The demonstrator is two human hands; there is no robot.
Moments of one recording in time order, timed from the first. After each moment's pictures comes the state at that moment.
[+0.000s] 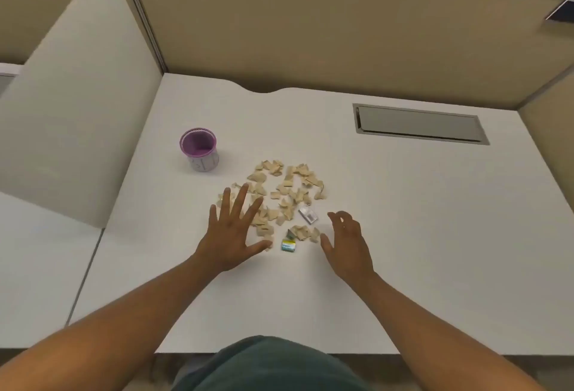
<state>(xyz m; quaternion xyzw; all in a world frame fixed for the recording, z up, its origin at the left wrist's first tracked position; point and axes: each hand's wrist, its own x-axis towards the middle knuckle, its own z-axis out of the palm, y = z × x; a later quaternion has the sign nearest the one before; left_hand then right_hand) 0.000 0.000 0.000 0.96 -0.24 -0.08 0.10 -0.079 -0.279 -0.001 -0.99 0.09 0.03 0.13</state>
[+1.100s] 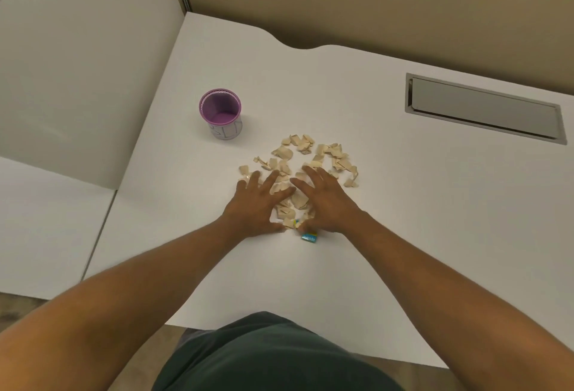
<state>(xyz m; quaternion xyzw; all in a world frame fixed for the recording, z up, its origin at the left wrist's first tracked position) 0.051 -0.011 -0.052 0.94 -0.29 -0.18 0.01 0.045 -0.234 -0.023 -0.95 -0.17 0.24 0.08</state>
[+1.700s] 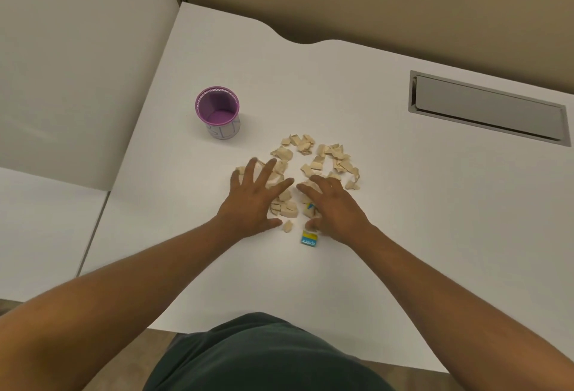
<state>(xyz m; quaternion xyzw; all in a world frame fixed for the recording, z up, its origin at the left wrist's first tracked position) 0.059 -0.006 -0.046 0.95 -0.27 -0.13 0.05 0.039 -0.244 -0.024 -0.96 -0.14 0.23 0.11</state>
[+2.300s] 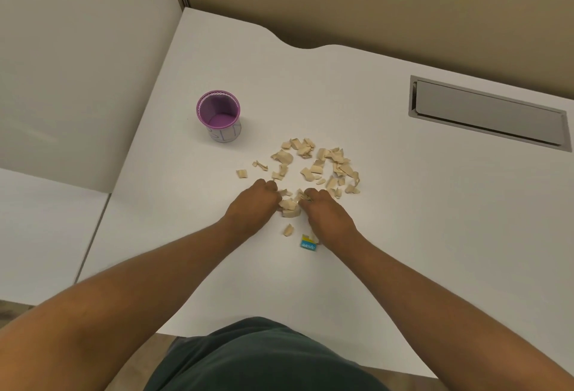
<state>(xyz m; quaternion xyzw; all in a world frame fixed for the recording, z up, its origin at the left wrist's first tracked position) 0.070 -0.021 -0.058 0.94 -0.29 -0.15 0.10 0.032 -0.223 -0.037 -0.97 -0.15 0.19 0.04</state>
